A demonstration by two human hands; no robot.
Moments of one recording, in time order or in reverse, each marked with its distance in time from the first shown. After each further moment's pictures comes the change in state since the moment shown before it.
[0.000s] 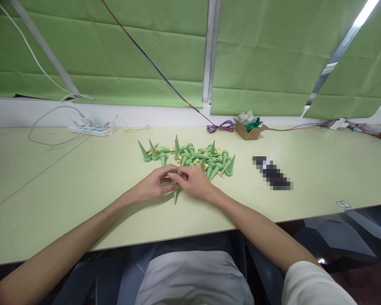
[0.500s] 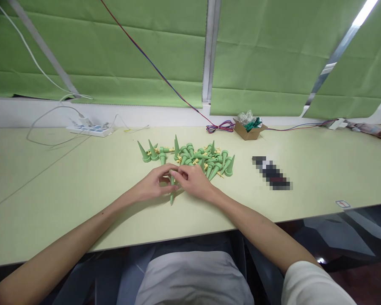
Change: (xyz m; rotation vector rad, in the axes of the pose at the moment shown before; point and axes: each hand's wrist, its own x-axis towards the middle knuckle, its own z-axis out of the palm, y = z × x) left_hand 0.001 -0.006 0.000 0.079 0.034 -0.015; right_hand 0.001 0.000 0.000 -0.004 0.005 0.008
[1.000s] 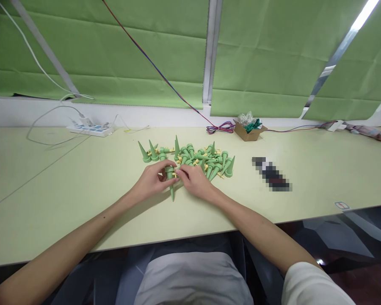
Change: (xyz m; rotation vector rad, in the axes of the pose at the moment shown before) left_hand 0.002 -0.003 -0.001 0.262 0.236 -0.044; right_hand 0.002 0.007 0.000 -0.048 -0.049 0.013
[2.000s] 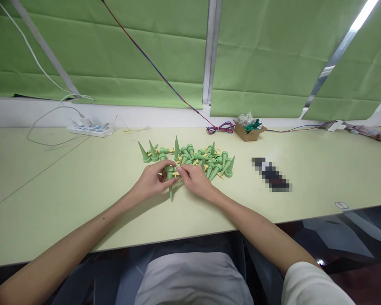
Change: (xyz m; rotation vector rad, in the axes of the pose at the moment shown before) left_hand -0.001 0.002 0.000 0.041 0.032 0.029; right_hand 0.002 0.002 0.000 0.029 0.037 0.015
